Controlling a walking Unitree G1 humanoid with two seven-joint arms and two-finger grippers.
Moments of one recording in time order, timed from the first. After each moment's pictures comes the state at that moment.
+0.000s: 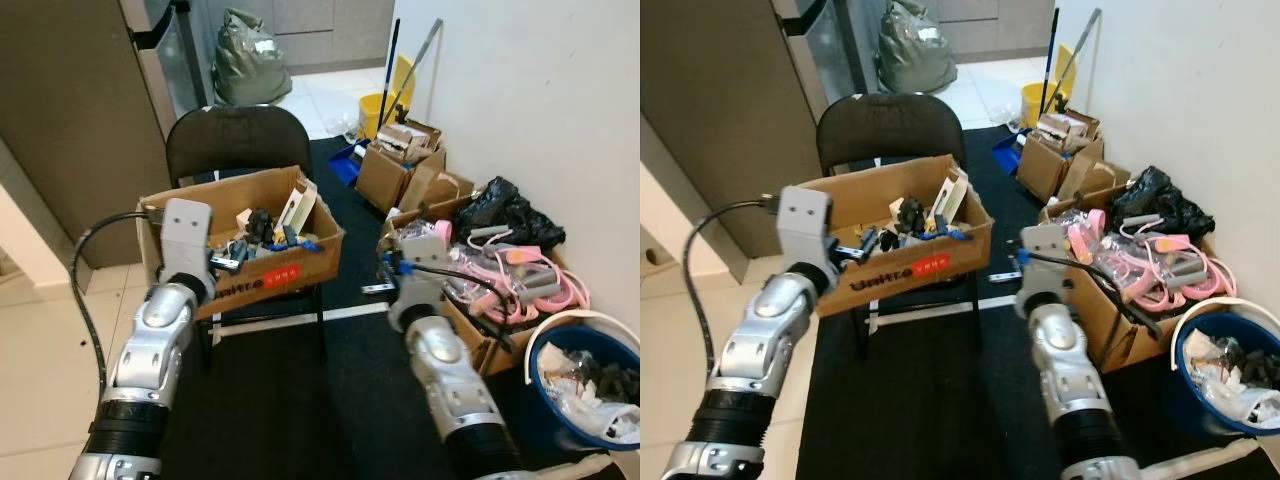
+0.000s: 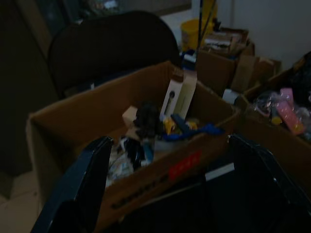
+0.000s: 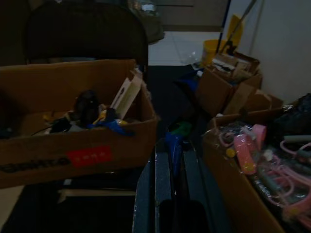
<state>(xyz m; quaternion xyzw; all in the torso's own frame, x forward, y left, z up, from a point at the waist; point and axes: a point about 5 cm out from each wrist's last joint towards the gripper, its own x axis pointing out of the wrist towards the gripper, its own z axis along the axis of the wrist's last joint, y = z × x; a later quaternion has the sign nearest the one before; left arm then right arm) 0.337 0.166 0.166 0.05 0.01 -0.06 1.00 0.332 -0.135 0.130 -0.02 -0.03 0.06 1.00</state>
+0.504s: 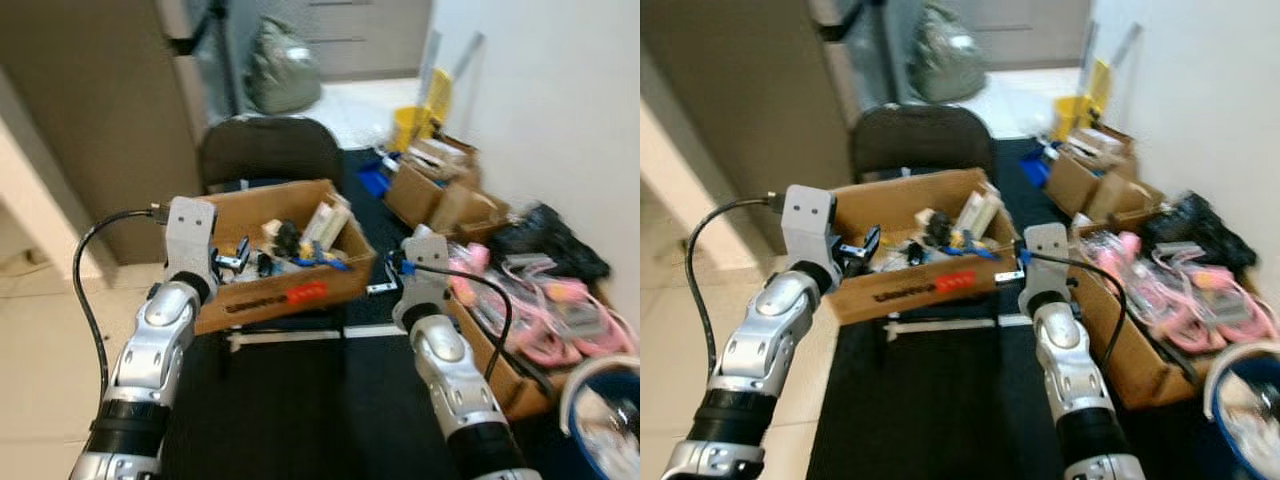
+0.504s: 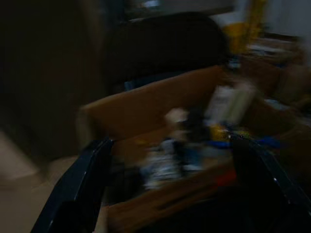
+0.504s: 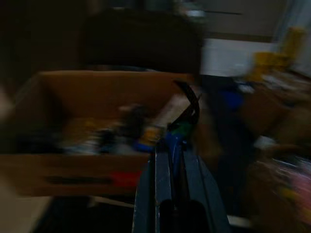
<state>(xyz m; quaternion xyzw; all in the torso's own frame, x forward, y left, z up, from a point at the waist) 0.336 0.171 0.167 0.05 0.01 -0.05 1.00 0.333 -0.122 0.131 -0.02 -0.03 0.08 1.00</state>
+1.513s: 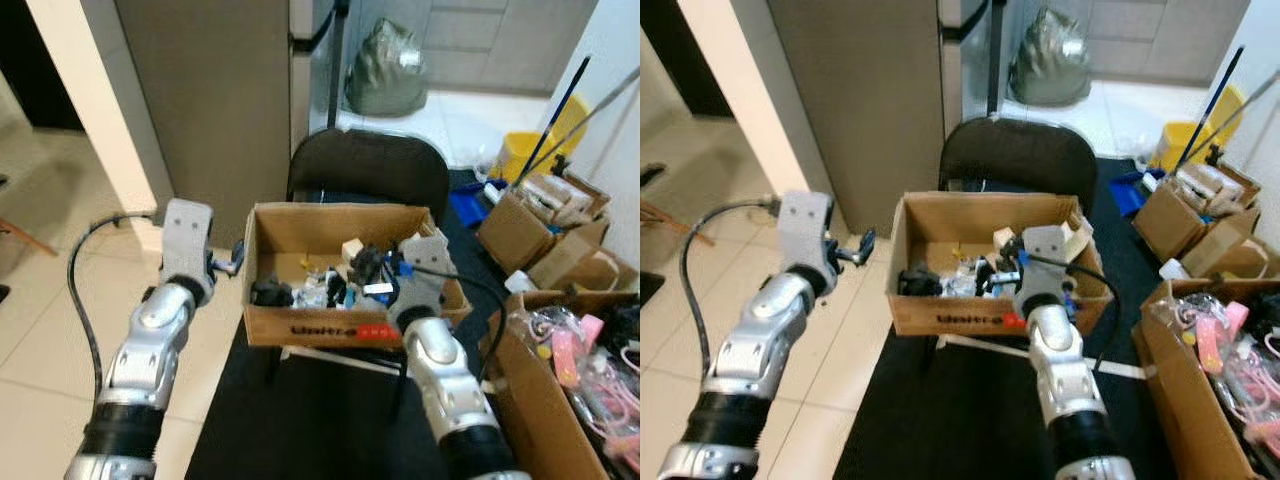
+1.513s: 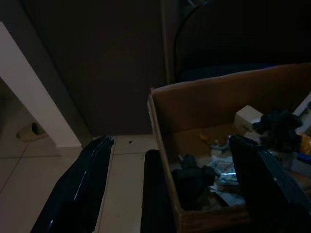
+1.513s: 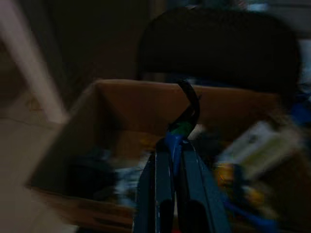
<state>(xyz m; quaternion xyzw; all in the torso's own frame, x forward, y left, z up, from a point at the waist) 0.335 0.170 0.163 0.05 0.02 -0.06 1.00 0.331 -0.121 0.125 0.00 -0.03 0.07 1.00</state>
